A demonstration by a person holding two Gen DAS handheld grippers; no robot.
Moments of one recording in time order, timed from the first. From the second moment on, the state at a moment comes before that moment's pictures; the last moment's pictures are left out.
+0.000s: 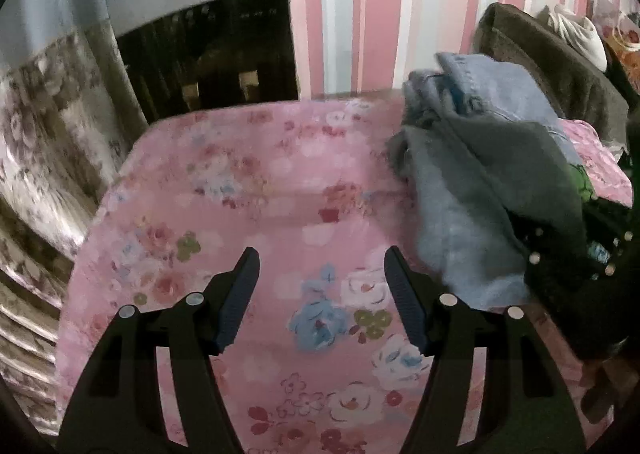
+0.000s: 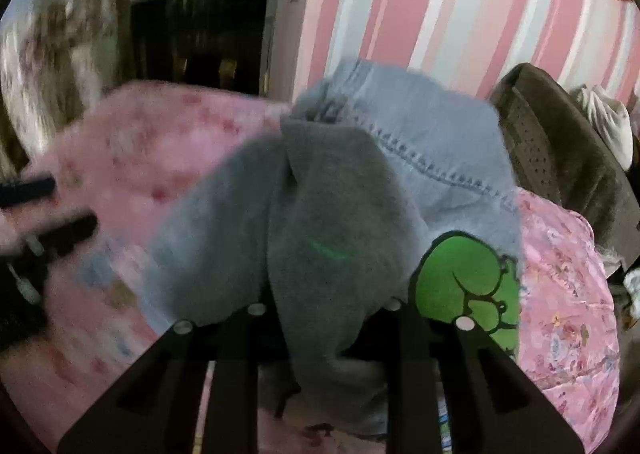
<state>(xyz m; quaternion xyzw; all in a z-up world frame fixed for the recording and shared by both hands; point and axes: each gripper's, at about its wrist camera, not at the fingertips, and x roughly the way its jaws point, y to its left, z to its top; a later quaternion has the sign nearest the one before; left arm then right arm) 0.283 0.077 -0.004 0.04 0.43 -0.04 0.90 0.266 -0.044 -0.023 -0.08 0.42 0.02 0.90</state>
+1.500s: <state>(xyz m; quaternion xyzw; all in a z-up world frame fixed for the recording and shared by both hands) 0.329 -0.030 -0.002 0.06 0.44 -0.16 0.88 0.248 -0.182 -0.021 0.16 0.39 0.04 0.91</state>
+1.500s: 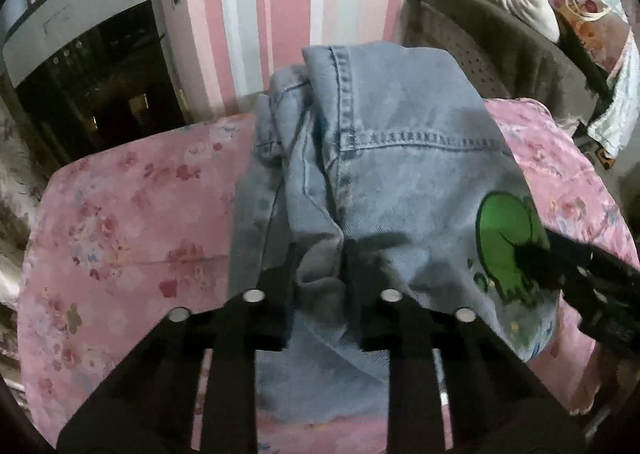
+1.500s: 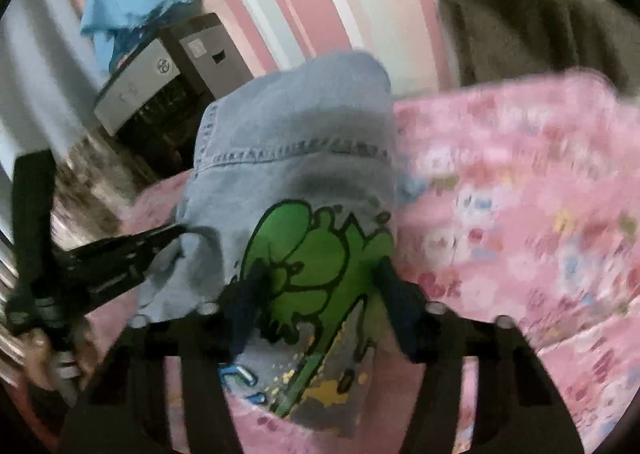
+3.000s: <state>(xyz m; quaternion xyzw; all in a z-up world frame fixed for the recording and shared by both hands) 0.299 0.033 -0.046 -0.02 0.45 -0.13 0.88 0.231 -0.160 -0.049 0.16 0.42 0.05 0.89</state>
